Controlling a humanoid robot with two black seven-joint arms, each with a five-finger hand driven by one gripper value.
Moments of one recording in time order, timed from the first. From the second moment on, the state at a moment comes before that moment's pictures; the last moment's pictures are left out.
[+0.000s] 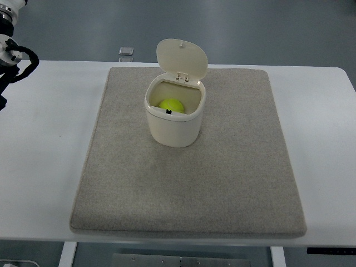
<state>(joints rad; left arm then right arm) -1.06 0.49 -0.74 -0.68 -0.13 0.04 -0.46 0.06 0.00 -0.05 0.21 0.05 -0.08 0.14</state>
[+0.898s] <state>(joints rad) -0.86 0.35 -0.76 -0.38 -0.23 -0.13 -0.46 0.06 0.00 -0.05 0.21 0.05 -0.08 0.14</state>
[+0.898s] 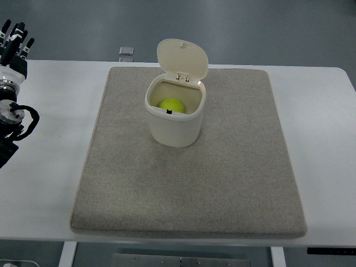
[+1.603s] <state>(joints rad) -0.90 0.15 -0.77 -0.34 -0.15 -0.19 -0.47 0.06 0.00 -0.05 0.21 0.05 -0.08 0.14</state>
